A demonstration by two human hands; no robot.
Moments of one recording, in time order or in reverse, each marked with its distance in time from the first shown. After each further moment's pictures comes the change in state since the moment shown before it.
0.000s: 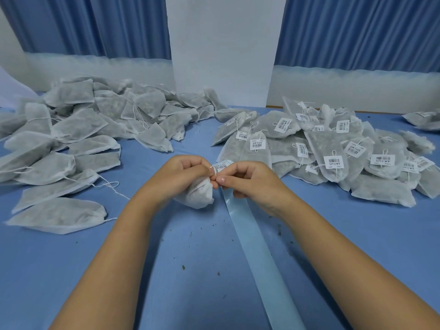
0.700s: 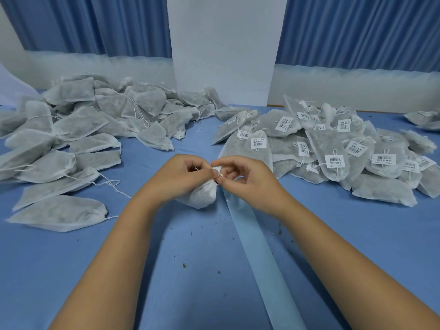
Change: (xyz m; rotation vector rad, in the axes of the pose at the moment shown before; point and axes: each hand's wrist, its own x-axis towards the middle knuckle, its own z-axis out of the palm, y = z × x) left_hand 0.010 -0.013 -0.002 0.240 0.109 -0.017; right_hand 0.001 0.005 0.006 -0.210 0.073 -0.212
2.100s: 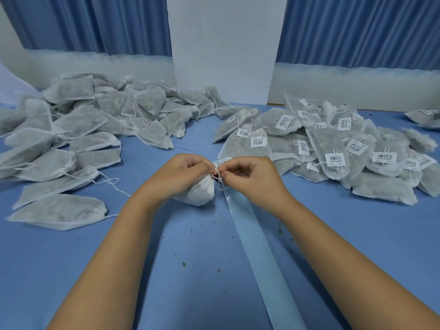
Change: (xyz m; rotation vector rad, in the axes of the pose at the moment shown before) left_hand -0.003 0.007 0.002 -0.064 -0.028 -0.040; right_hand 0.000 0.002 0.000 0.021 0.130 0.027
